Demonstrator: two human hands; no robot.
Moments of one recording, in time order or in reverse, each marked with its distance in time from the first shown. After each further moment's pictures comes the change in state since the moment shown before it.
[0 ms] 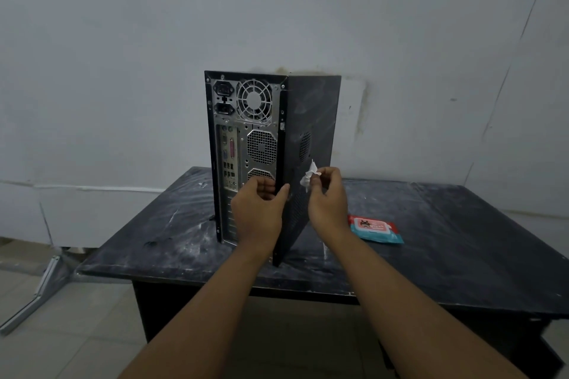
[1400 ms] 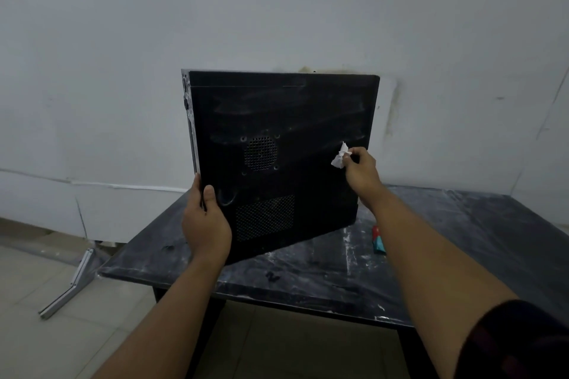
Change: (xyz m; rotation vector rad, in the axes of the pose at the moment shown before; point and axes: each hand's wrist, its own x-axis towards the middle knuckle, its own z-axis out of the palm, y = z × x) left_hand 0.052 -0.070 -0.075 -0.016 0.235 -0.146; right_hand 0.147 0.047 0.005 -0.145 -0.161 0.103
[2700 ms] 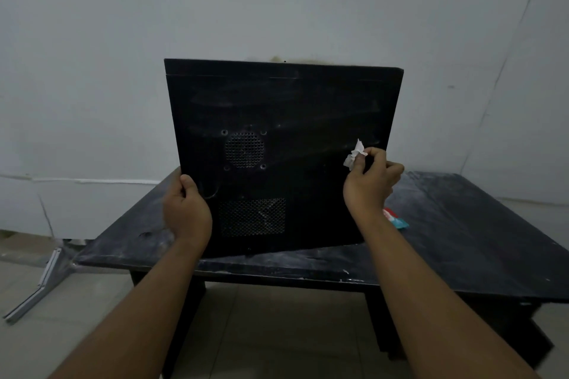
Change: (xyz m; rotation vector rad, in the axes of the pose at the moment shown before) left_hand -0.021 0.014 -0.005 -0.045 -0.017 -0.071; right_hand -0.120 -0.015 -0.058 -0.131 0.563 -0.013
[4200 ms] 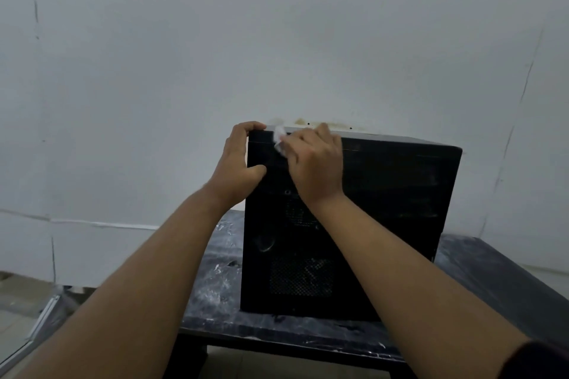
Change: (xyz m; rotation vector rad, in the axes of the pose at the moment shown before) left_hand 0.103 0.151 0.004 0.056 -0.656 0.491; right_hand -0.023 -0.194 0.084 -0.137 0.154 -1.190
